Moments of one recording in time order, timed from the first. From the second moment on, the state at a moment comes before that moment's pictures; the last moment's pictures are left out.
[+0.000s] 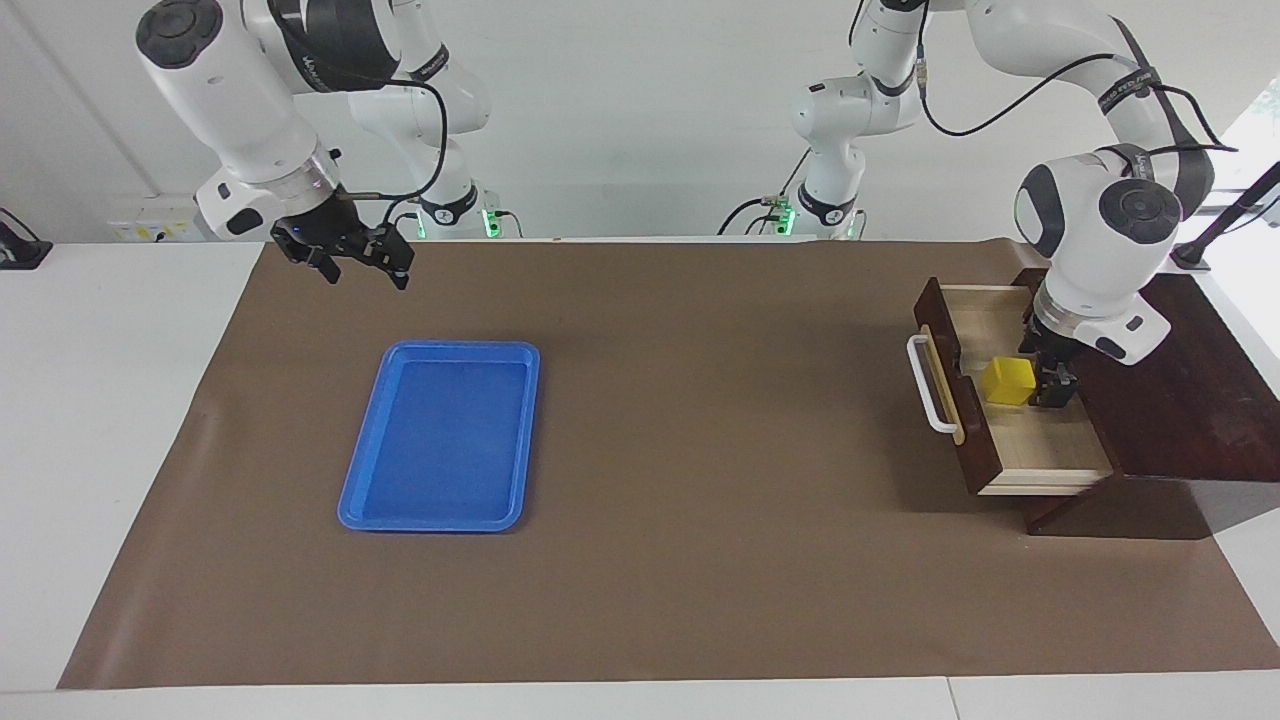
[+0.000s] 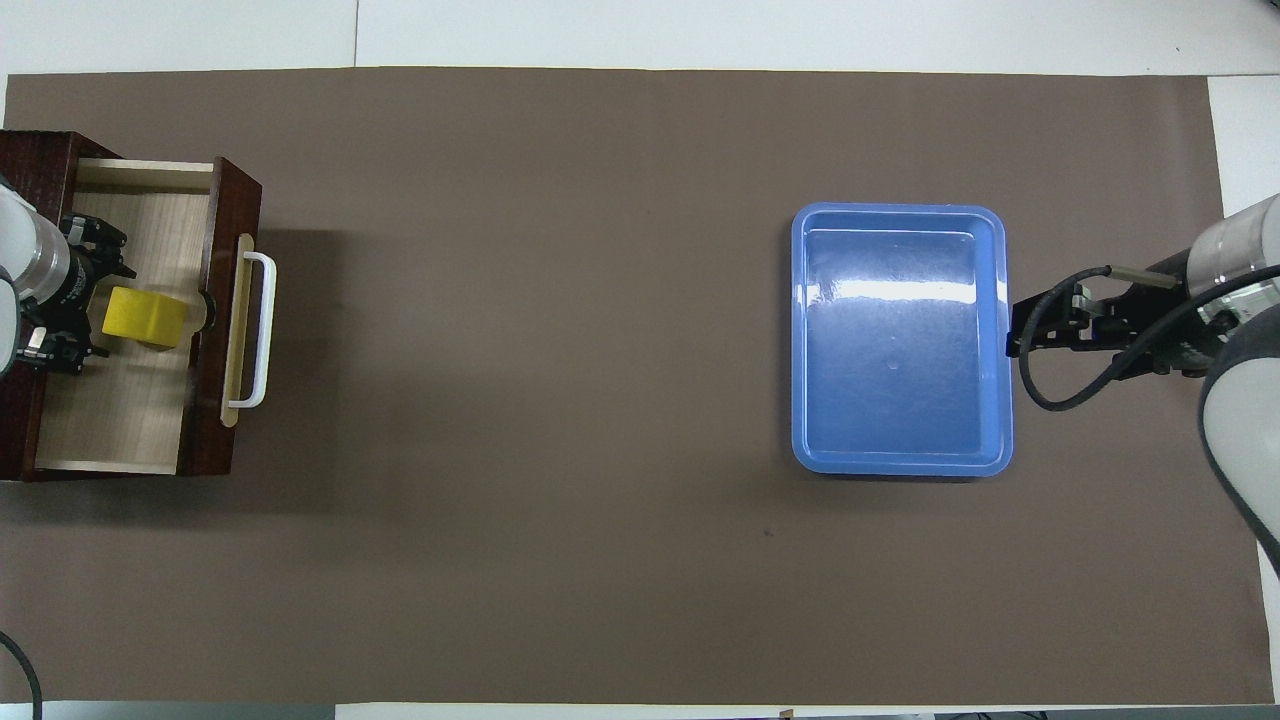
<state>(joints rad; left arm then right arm) 0.09 0.14 -0.05 -1.85 0.27 1.97 -1.38 0.03 -0.05 0.03 -1.75 0.11 1.58 0.29</state>
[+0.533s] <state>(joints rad) 0.09 0.14 -0.05 -1.86 0.27 1.97 -1.38 0.04 -0.05 0.03 -1.77 0.13 1.61 0.38</state>
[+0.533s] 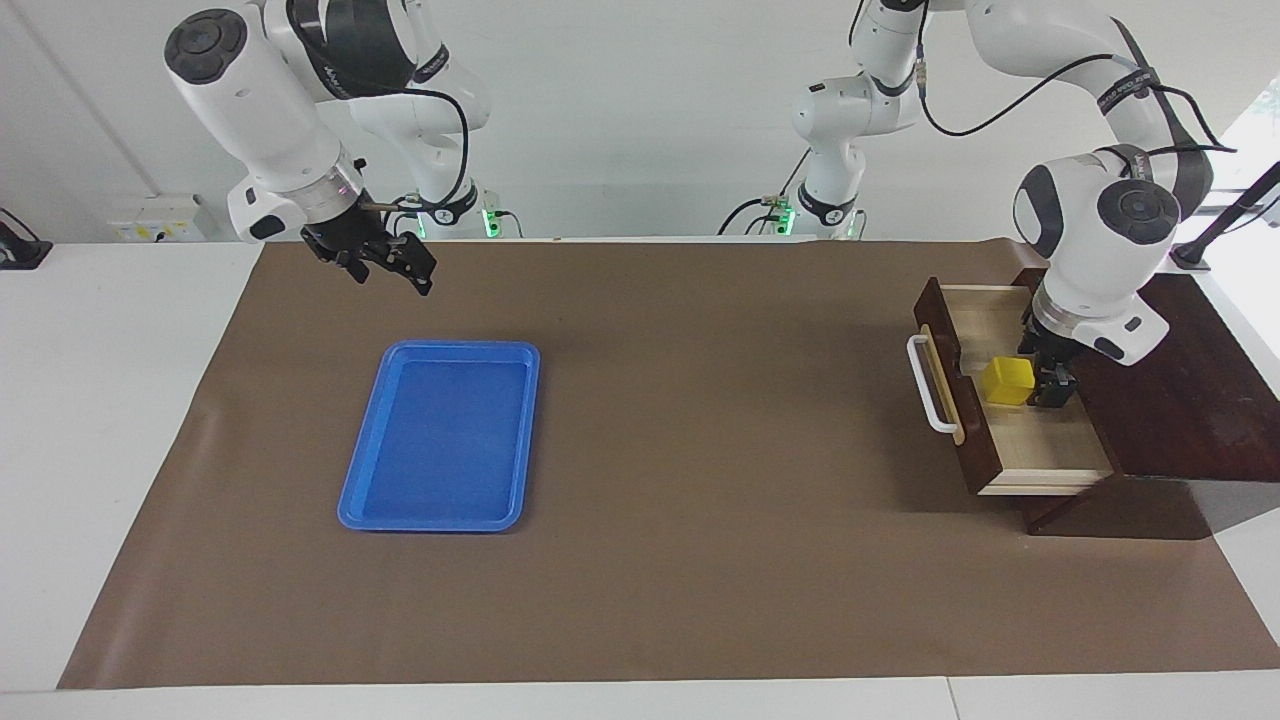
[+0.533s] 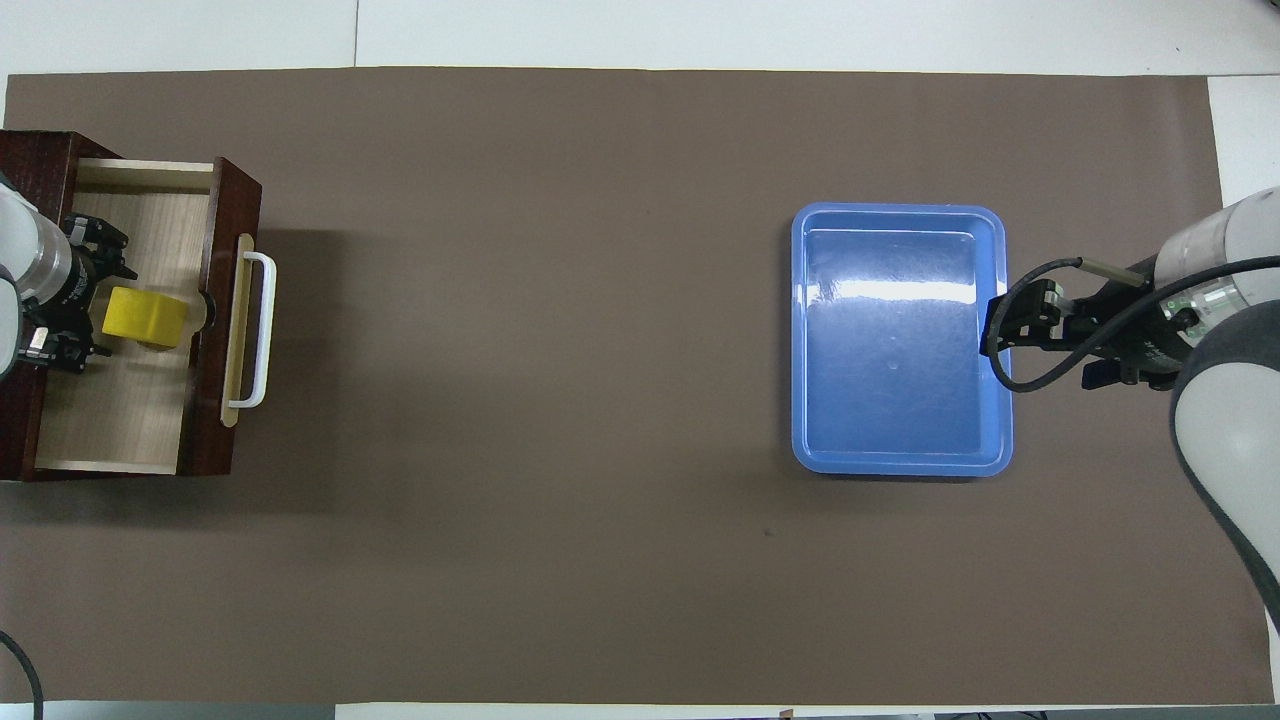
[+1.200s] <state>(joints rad) 0.09 0.14 -0.05 -1.86 0.27 1.97 -1.37 0.04 -0.05 0.03 -1.77 0.13 1.61 0.38</state>
